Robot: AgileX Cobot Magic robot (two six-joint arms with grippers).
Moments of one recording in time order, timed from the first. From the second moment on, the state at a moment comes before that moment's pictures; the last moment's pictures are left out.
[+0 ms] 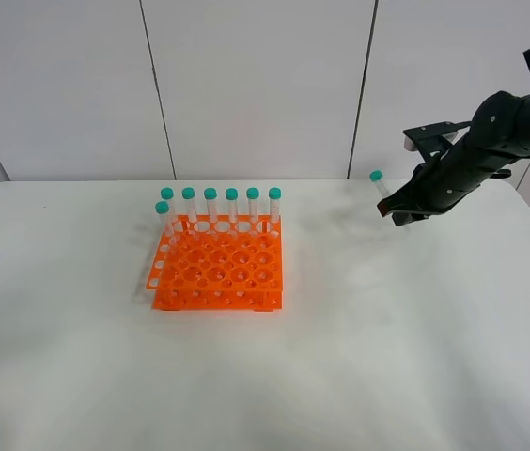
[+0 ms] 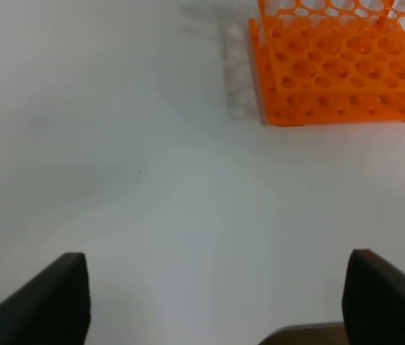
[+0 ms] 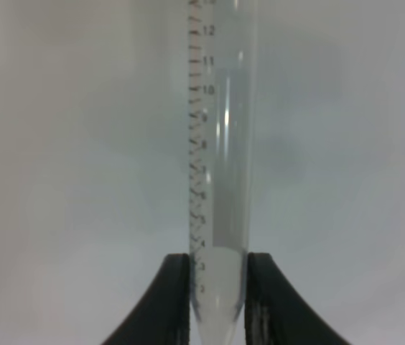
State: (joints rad) left arm 0.04 0.00 -0.61 -0.12 1.22 0.06; right arm 0.04 1.92 -1.31 0.23 0.57 -0.46
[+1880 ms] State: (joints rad) left arm 0.04 0.00 -0.61 -0.12 1.22 0.06; right arm 0.79 1.64 -0.87 0.22 -0.36 -0.43
